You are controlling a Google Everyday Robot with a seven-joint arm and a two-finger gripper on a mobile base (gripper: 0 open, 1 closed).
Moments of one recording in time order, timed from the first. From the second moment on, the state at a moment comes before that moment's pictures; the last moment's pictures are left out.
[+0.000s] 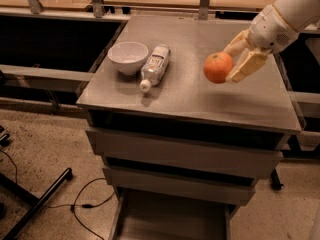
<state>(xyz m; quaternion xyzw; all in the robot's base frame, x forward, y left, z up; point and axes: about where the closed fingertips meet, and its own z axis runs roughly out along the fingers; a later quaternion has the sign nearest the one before) 0.597 -0.189 0.921 -0.68 0.67 0.14 0.25</state>
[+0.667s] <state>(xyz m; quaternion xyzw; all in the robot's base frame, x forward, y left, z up) 0.559 -0.197 0.951 -0.68 0.67 0.16 0.27</state>
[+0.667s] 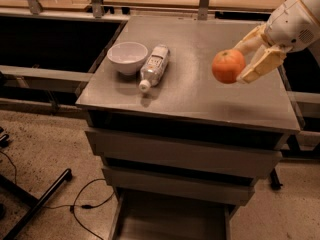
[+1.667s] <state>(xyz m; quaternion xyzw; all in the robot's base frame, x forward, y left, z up) 0.495 -0.191 0.957 -0.69 0.66 0.13 0.28</state>
